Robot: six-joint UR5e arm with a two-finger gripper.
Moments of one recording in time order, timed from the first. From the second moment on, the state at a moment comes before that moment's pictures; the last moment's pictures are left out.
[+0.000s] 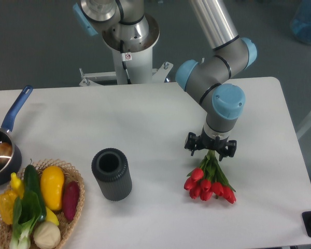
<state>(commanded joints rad) 2.66 -2.08 -1.71 -0.87 1.49 0.85</state>
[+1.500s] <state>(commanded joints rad) 2.73 -1.99 -1.56 -0.85 1.36 0.77</state>
